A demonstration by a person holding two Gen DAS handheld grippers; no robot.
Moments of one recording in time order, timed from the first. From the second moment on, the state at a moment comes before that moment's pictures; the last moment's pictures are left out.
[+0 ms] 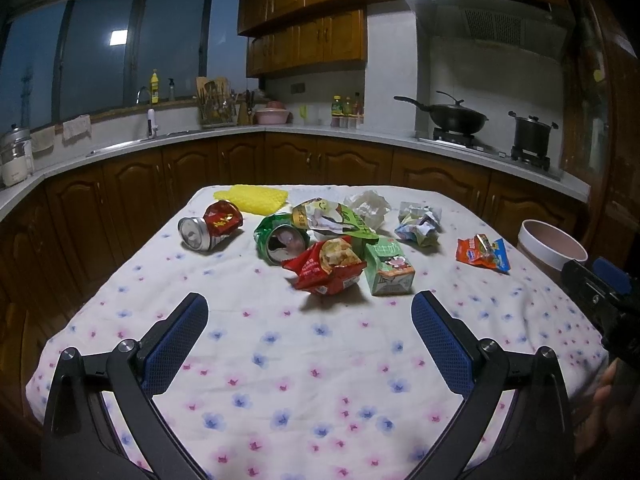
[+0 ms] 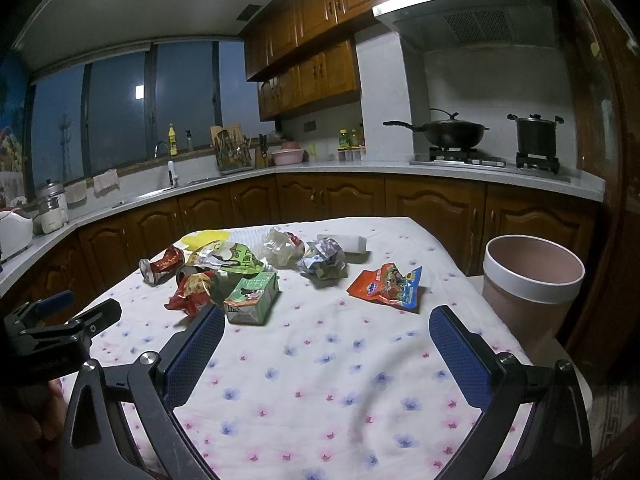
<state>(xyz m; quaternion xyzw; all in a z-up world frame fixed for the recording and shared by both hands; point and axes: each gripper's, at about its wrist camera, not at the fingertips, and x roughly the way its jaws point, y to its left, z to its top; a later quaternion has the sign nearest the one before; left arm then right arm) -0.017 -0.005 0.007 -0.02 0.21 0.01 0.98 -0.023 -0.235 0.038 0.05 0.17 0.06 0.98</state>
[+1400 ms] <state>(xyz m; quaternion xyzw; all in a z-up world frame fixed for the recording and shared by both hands) 0.123 0.009 -0.003 -0.06 0.37 -0.01 0.93 0.118 -0.296 0.030 0.10 0.32 0.04 0.94</state>
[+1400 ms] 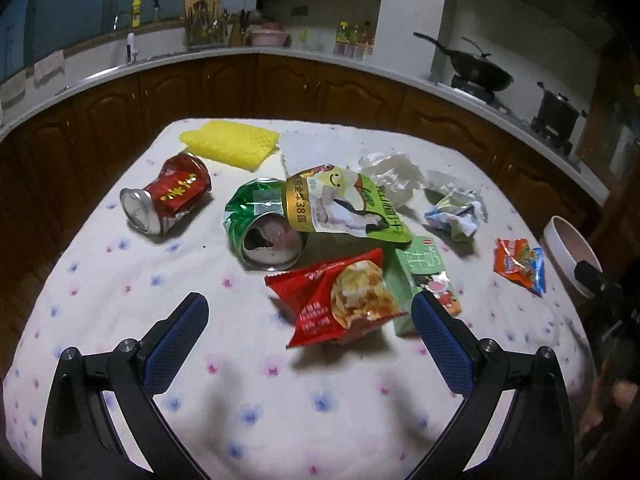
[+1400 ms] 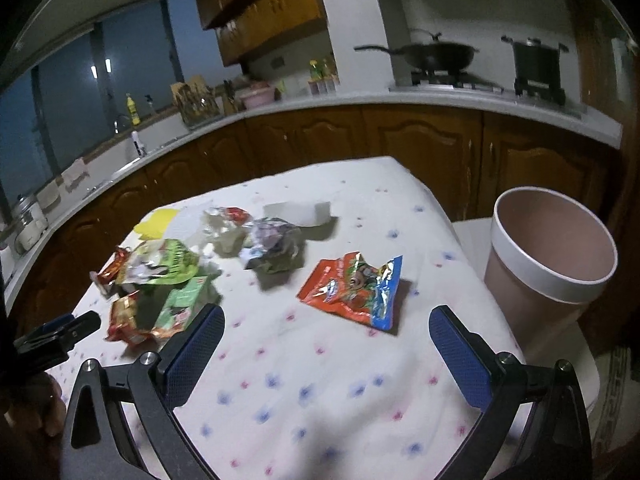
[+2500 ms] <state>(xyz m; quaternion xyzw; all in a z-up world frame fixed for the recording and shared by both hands) 0.124 -0.003 0.025 -0.09 0.36 -0.11 0.92 0.154 -0.321 0.019 0.13 0.35 0.07 0.92</state>
